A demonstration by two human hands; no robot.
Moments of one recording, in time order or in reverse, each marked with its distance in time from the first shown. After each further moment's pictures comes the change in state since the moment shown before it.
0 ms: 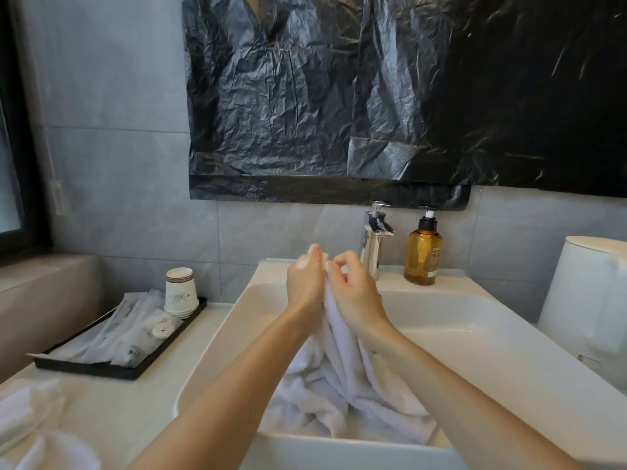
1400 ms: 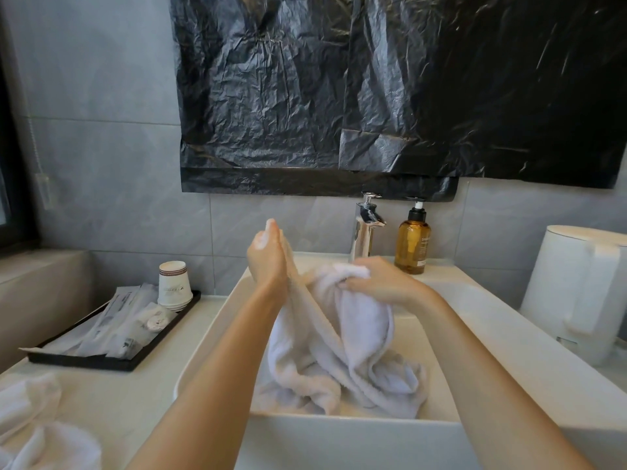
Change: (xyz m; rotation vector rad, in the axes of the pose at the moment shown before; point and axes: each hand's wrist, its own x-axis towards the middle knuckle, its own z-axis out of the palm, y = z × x) left_hand 0.020 0.014 -0.028 -0.120 0.217 0.084; right_hand 0.029 0.019 -0.064 -0.369 -0.506 0.010
